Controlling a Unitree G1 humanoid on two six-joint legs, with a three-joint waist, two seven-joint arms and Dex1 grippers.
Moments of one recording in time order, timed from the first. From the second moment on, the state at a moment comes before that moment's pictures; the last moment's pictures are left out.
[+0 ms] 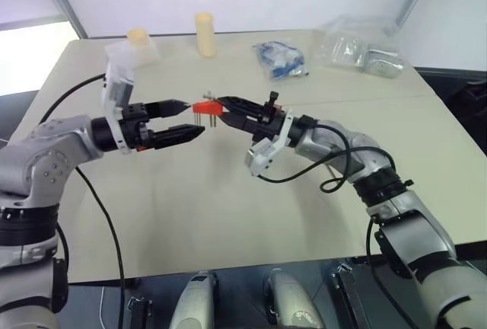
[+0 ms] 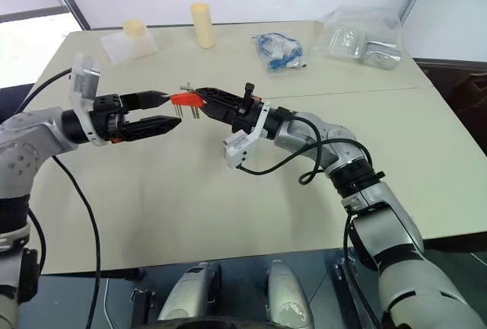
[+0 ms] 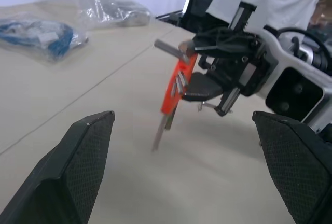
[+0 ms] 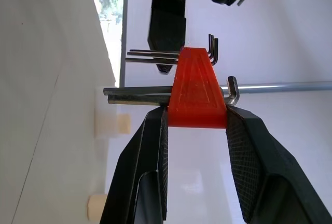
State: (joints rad) left arm -0.58 0.78 0.17 -0.13 -0.85 0.82 -0.97; right arm -0.87 -0.47 0.38 0.37 -0.81 -0.84 0.03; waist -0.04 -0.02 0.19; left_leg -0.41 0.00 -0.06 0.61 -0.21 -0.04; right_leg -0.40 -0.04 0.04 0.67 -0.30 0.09
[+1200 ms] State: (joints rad) left arm -0.62 0.71 0.17 -0.10 -0.82 0.82 -1.00; right arm -0.87 -0.48 0.38 0.35 -0.72 -0.85 0.14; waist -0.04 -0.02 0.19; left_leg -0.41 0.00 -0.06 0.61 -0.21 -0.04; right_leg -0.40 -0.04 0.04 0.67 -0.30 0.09
